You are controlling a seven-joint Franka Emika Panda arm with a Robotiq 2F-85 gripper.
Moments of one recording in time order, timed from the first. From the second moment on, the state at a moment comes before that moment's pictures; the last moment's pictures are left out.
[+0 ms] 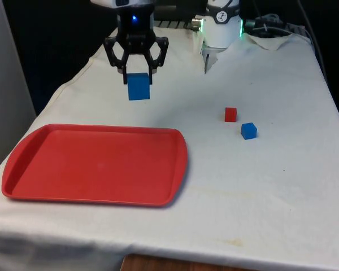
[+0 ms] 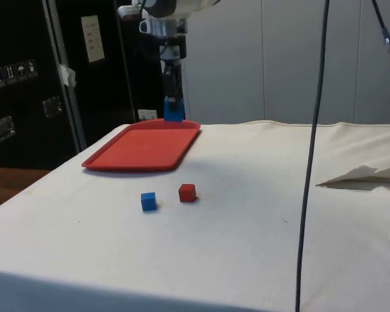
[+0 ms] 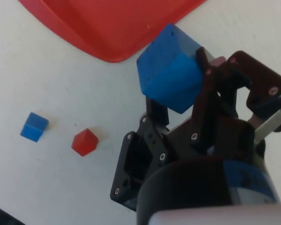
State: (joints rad) arm 0.40 0.44 -0.72 -1.96 0.37 2.35 -0.73
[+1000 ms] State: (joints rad) arm 0.32 0.79 -0.78 -1.60 0.64 2.23 -0.86
